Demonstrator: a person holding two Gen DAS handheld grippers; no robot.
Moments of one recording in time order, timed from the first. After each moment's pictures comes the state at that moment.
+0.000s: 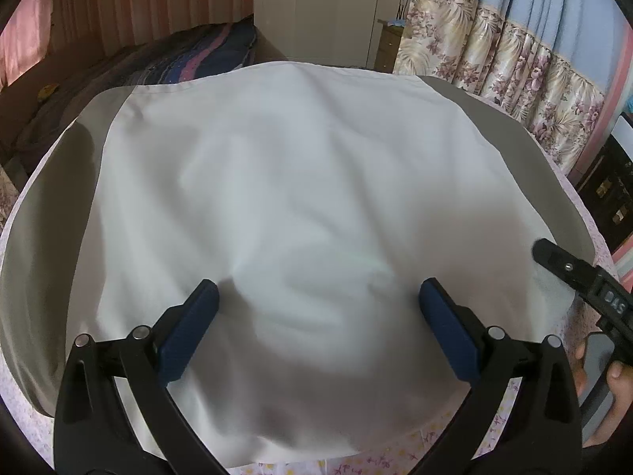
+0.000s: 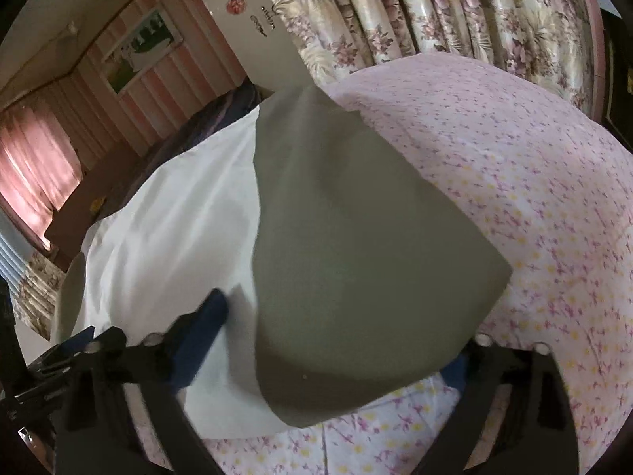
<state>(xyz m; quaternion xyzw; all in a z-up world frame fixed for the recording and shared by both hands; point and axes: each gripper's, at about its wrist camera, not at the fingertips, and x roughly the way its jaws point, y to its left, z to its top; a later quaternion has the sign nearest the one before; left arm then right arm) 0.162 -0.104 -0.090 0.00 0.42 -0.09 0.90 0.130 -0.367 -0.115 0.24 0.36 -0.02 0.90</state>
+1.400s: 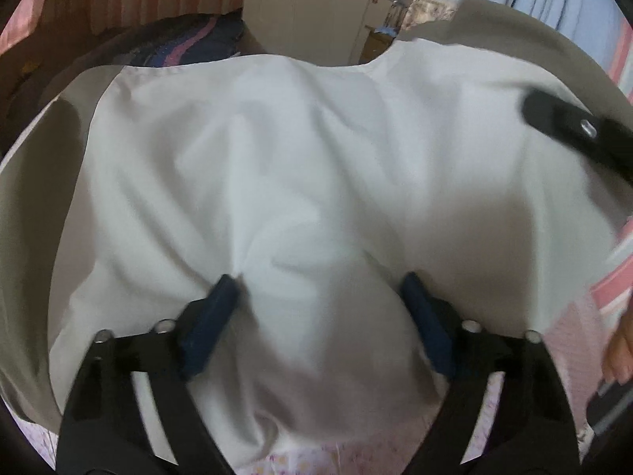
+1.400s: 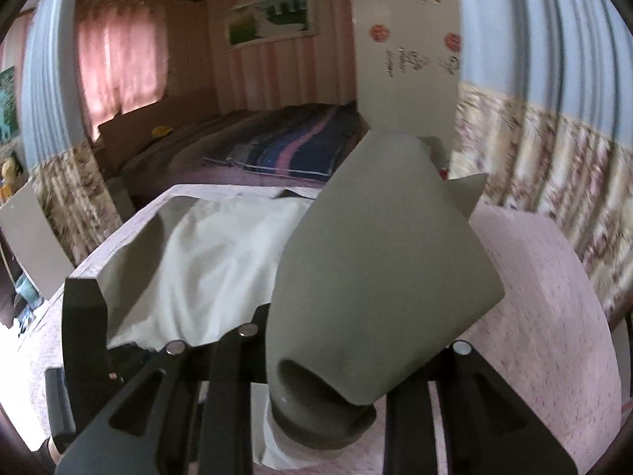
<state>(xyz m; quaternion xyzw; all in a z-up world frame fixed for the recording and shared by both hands) 0.161 -0.082 -0.095 -0.06 0.42 -0.15 0.89 0.159 -0.240 0.013 0.00 0.29 0.12 0.95</state>
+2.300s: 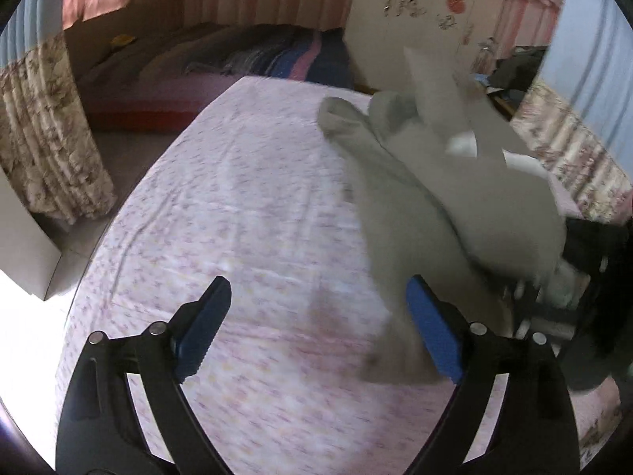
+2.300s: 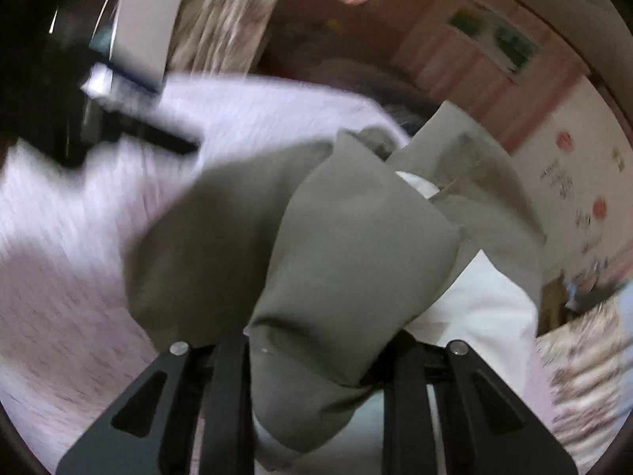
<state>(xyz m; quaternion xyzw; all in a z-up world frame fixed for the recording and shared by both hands) 0.114 0.171 -0.066 -0.09 0.41 -0.01 0.91 0.123 0.012 -0.074 -0.40 0.29 0.28 0.82</state>
